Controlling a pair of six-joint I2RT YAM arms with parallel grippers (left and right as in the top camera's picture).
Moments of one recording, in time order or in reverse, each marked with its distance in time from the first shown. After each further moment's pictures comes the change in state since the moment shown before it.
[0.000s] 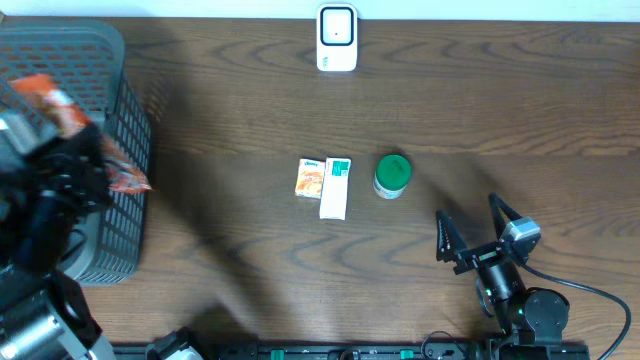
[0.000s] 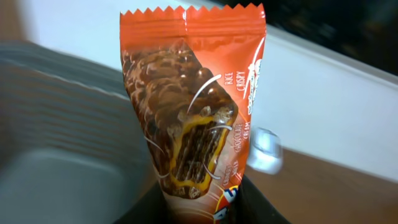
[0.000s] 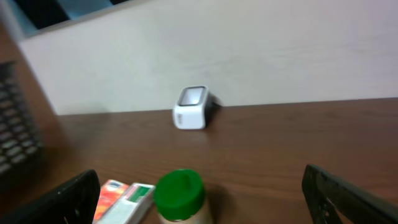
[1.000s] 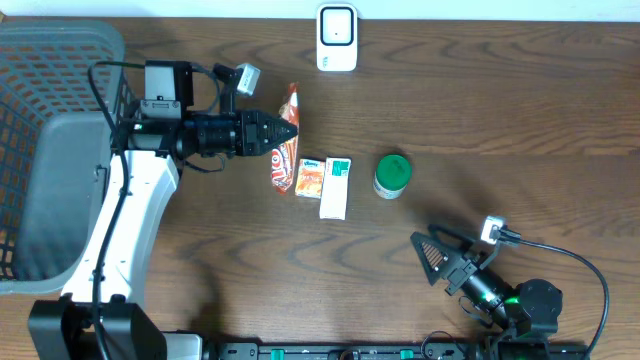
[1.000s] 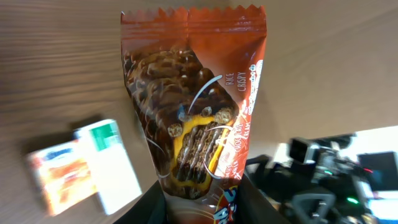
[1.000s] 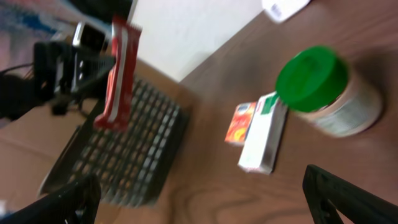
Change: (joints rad) left arm -0.658 0.661 -0.029 0.094 0.374 0.023; right arm 0.000 0.034 0.000 -0.129 -0.431 0.652
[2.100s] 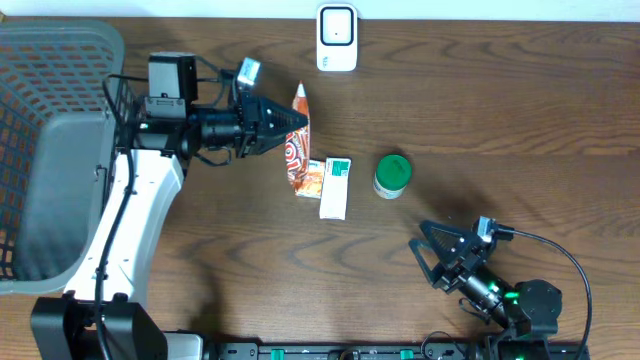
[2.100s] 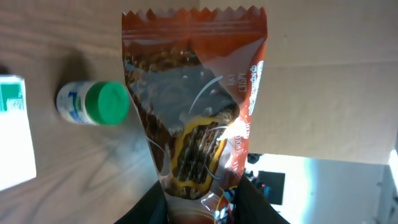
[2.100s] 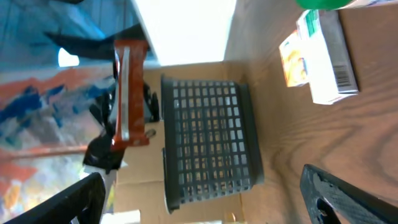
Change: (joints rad) left arm -0.035 0.002 -0.001 0.148 0.127 -0.528; right arm 0.053 0.058 0.000 0.122 -0.008 0.687
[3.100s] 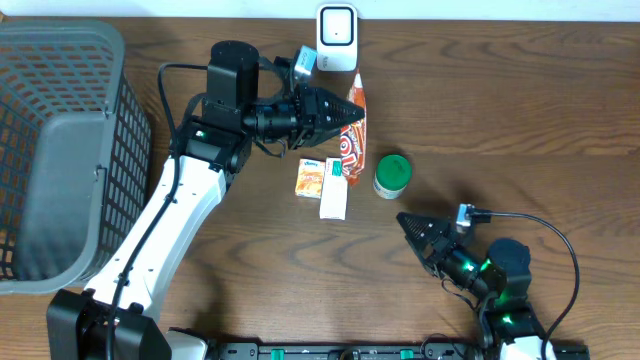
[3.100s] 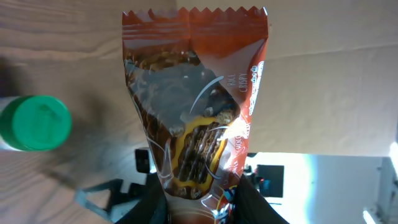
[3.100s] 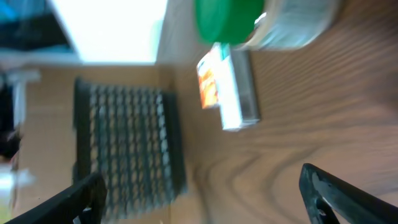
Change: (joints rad) left arm -0.228 0.000 -0.001 0.314 -0.140 -0.290; right arm 0.108 0.654 0.017 0.310 0.111 -0.372
